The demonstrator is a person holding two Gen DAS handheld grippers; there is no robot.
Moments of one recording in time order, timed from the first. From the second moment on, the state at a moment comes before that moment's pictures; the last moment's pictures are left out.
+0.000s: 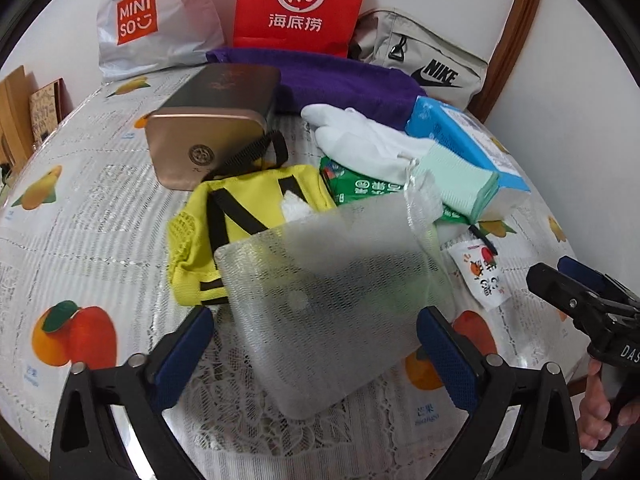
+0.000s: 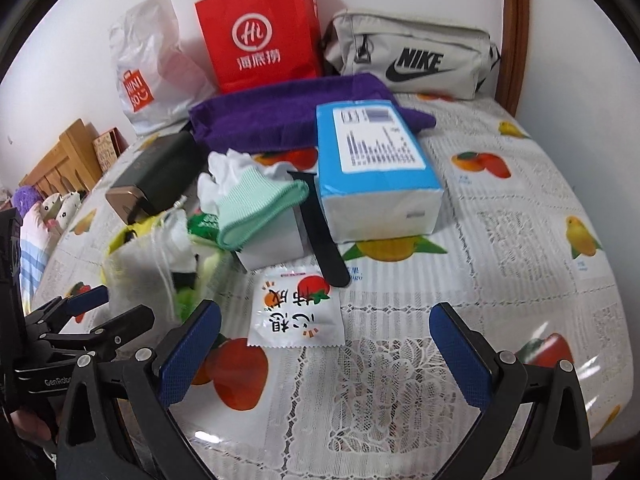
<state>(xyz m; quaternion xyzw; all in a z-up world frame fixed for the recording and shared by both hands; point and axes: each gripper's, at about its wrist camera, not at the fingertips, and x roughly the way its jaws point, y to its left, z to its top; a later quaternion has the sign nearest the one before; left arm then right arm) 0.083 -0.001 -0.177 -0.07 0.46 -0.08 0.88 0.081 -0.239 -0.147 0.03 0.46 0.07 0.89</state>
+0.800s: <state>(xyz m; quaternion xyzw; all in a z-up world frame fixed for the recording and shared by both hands) 0.078 0.032 -0.159 -0.08 0.45 -0.11 0.88 0.095 -0.207 -0.187 -0.03 0.48 0.07 0.87</state>
